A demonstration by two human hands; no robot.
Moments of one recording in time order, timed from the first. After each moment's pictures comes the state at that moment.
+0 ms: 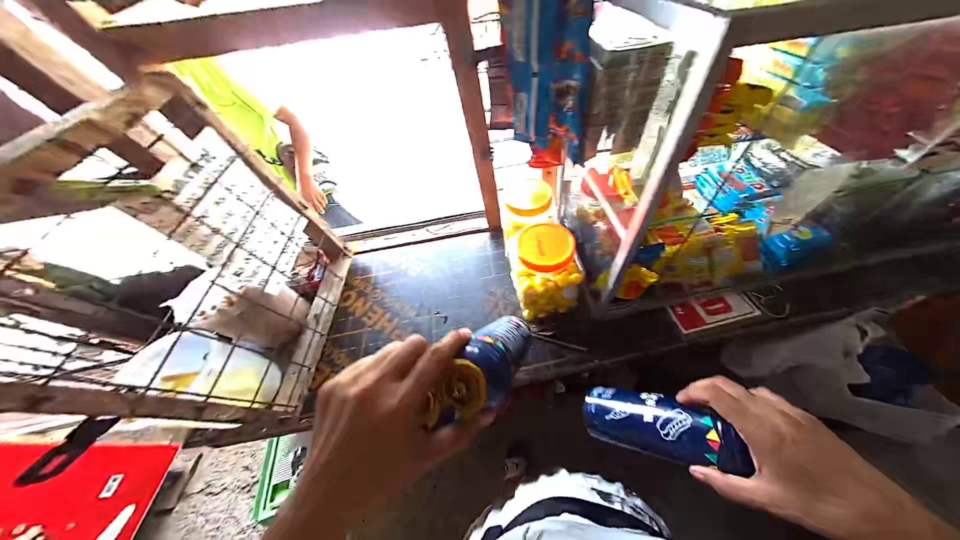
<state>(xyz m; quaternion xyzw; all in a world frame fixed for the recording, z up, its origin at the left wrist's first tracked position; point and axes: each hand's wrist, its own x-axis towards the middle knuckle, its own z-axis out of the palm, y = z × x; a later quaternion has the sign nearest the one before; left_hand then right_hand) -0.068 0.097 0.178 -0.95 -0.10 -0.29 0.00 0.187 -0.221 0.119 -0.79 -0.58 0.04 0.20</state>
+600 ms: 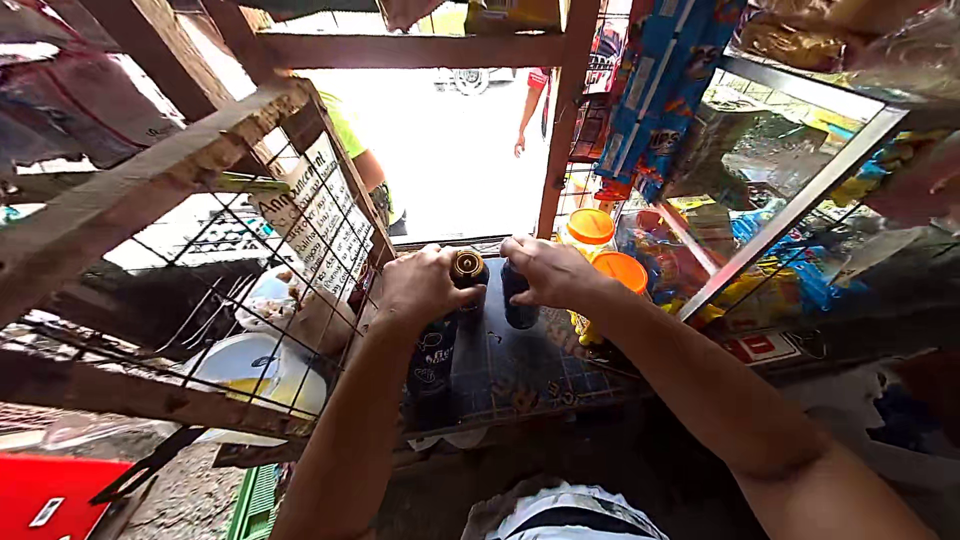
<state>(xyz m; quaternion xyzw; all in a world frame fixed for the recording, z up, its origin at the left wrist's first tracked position) -0.024 0.272 0.175 -0.94 -0.32 -0.09 -0.03 0.137 0.145 0.193 -0.76 -0.64 0.06 0.06</state>
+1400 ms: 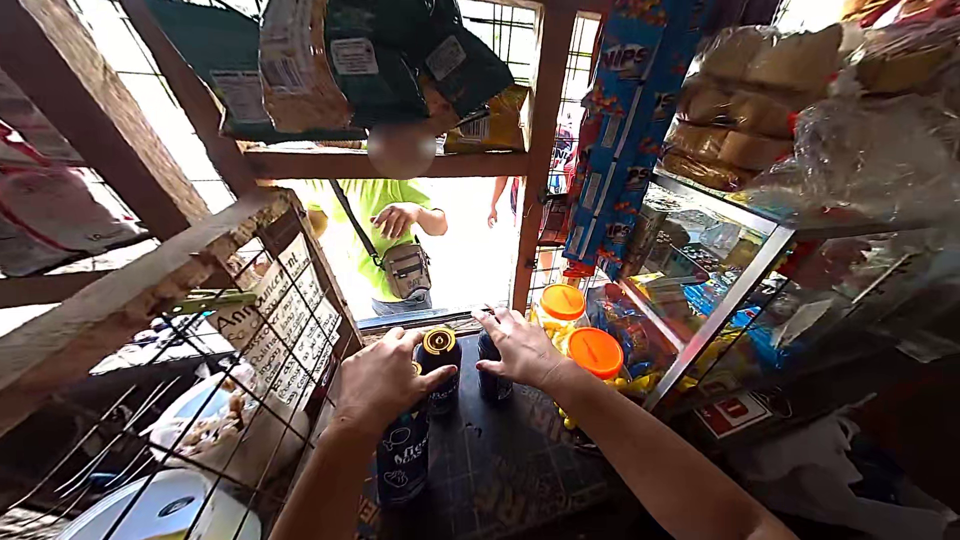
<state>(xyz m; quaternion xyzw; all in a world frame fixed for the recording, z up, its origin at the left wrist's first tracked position) -0.026 0.290 0.186 -0.93 -0.34 -0.05 -0.09 0.153 0.176 0.177 -0.81 -0.57 0.12 0.06</state>
